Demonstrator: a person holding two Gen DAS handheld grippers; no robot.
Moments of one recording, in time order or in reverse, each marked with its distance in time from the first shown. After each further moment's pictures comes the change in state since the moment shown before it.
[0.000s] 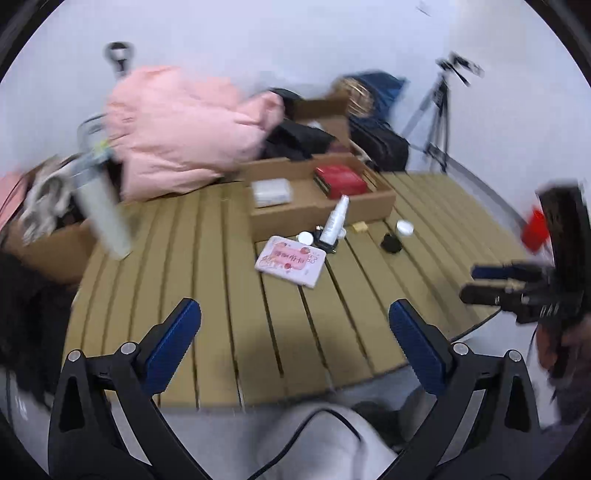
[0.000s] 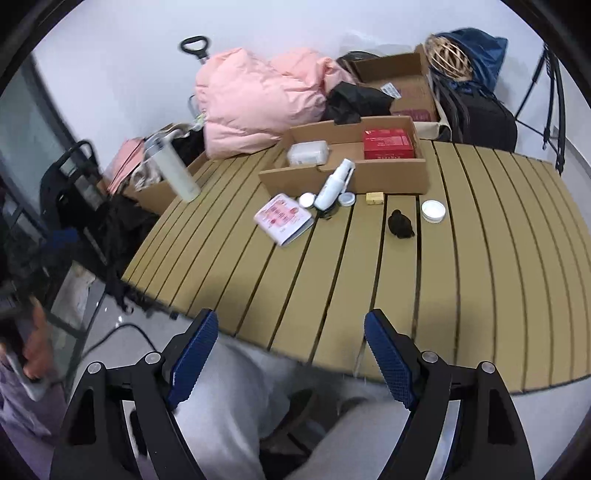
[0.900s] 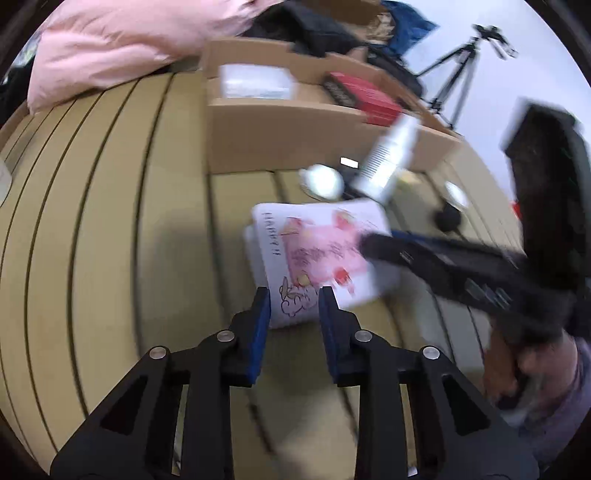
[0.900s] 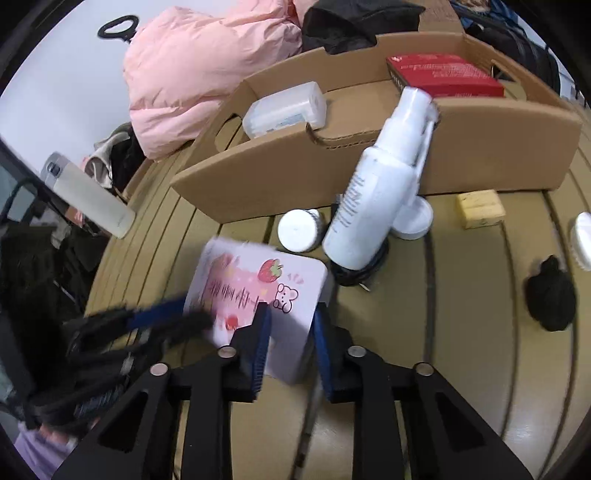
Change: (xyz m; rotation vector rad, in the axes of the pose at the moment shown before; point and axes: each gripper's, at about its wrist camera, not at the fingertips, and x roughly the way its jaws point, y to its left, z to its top) left arm 0.202 0.038 -0.016 -0.140 0.274 -0.223; right arm 0.244 -0.022 0.084 0.129 0.112 0.009
